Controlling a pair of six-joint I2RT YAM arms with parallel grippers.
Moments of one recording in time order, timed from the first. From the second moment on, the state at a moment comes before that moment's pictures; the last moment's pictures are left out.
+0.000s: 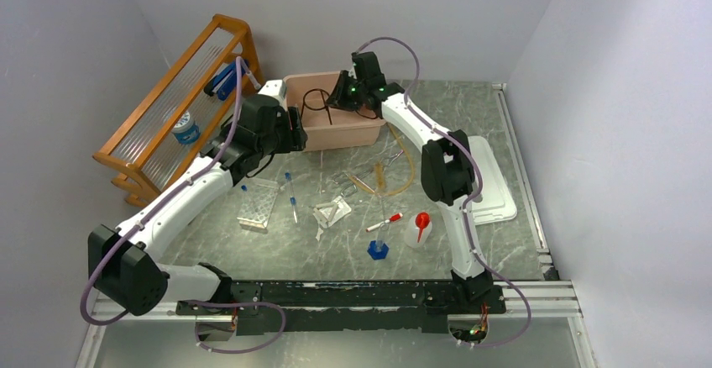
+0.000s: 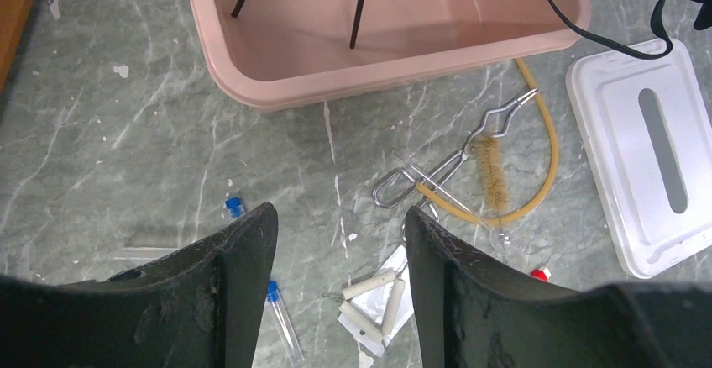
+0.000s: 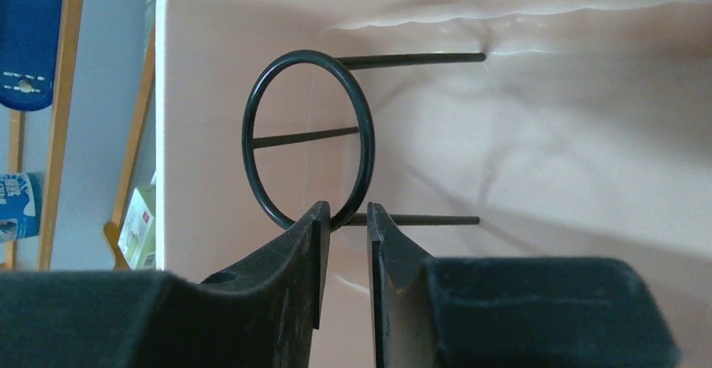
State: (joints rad) left arm -0.52 1.30 1.14 -0.39 -0.15 -0.44; right arm 0.49 2.32 2.07 -0.34 -0.25 0.64
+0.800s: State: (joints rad) left arm -0.49 1.24 1.14 -0.39 -0.02 -0.38; right arm 0.47 1.71 1.68 -0.48 -0.03 0.49
